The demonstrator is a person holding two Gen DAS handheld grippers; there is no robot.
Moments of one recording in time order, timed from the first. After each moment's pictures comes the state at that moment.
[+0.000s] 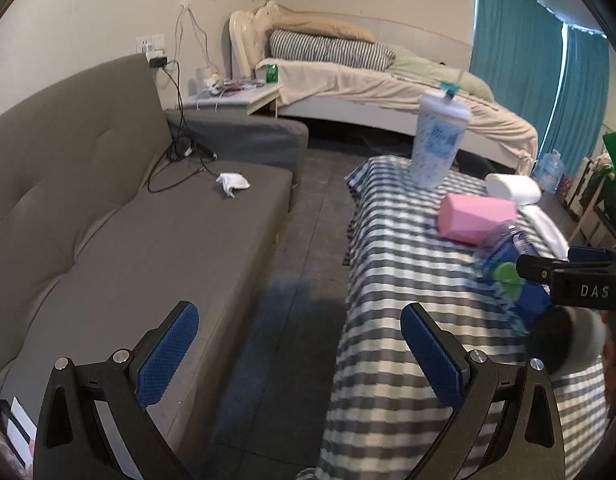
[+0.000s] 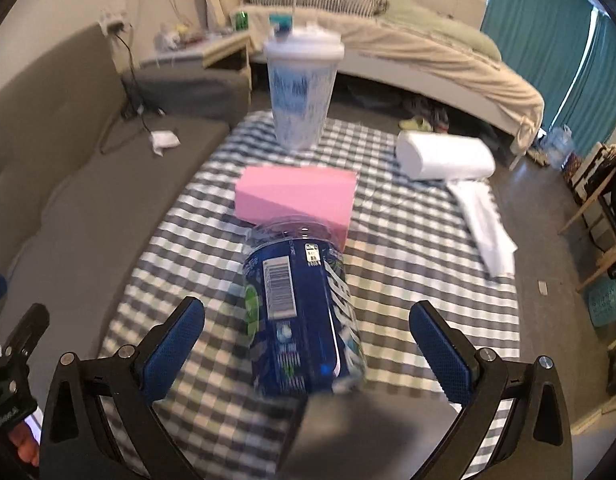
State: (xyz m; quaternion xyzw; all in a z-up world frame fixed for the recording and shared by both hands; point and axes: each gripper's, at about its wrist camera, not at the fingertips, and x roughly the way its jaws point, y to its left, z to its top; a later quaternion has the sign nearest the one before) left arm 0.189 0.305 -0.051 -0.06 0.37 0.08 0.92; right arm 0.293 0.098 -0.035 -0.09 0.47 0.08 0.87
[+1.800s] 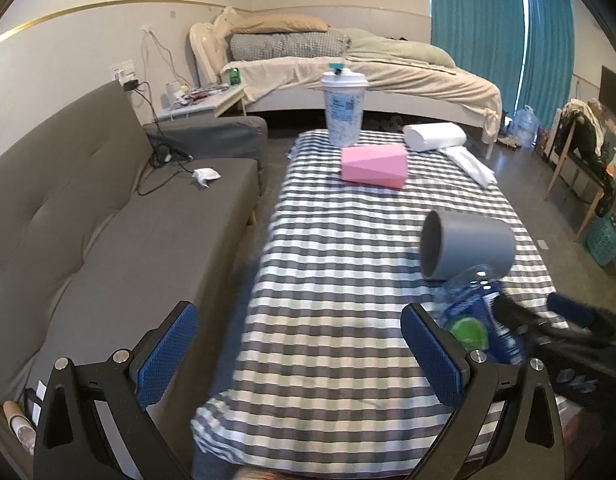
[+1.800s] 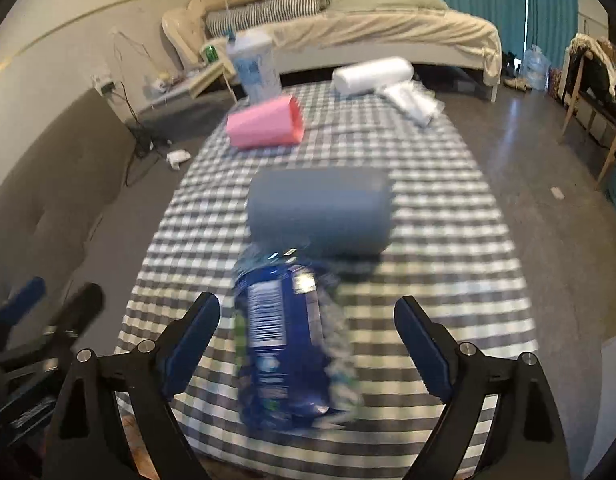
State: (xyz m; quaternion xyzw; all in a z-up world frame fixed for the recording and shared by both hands) left arm 0.082 0.183 -0.011 0.00 0.39 0.05 0.92; right arm 0.106 -0.001 -0.031 0.06 0.44 0.07 0.89
